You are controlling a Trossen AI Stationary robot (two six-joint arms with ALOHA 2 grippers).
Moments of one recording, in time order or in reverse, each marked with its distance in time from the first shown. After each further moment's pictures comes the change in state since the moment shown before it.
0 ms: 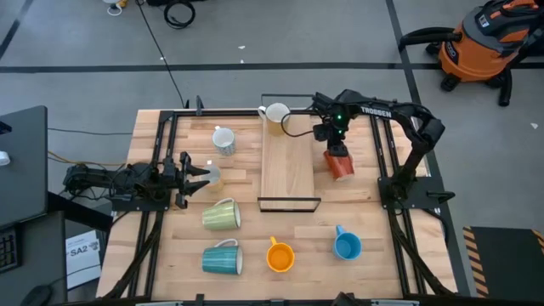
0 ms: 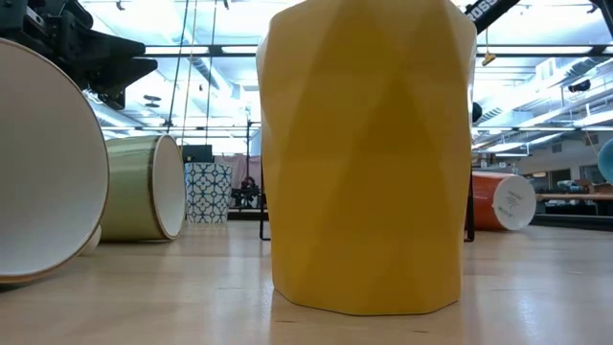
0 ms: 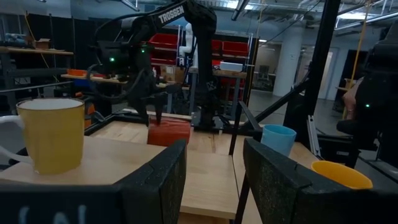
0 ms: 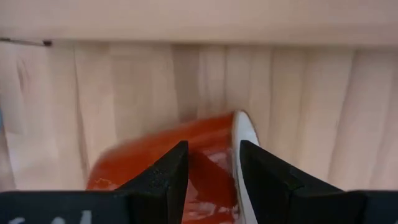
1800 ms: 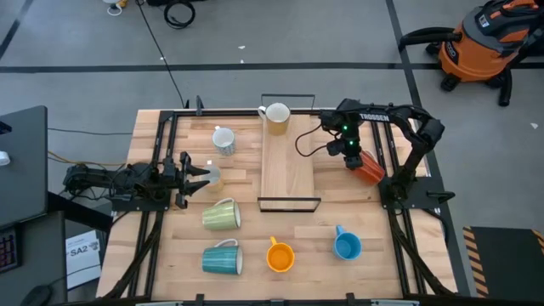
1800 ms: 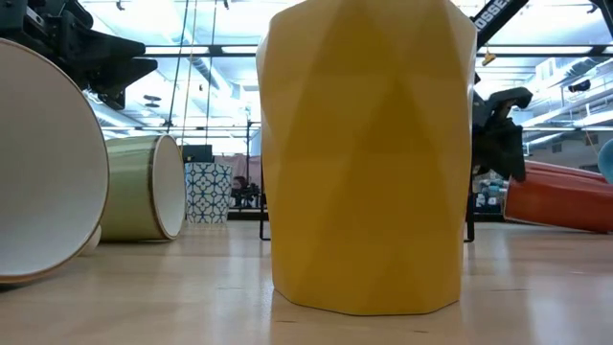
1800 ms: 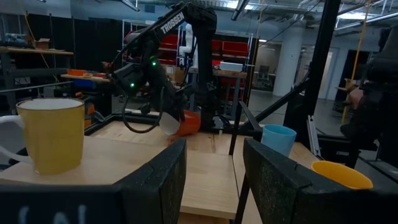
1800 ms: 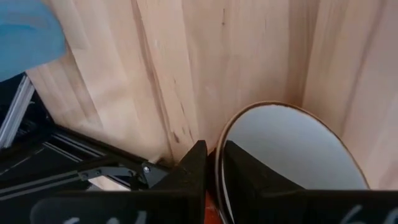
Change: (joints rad) left arm 0.000 0.000 0.000 0.000 0.000 0.000; right arm 0.015 0.000 -0.143 -0.251 0.012 0.034
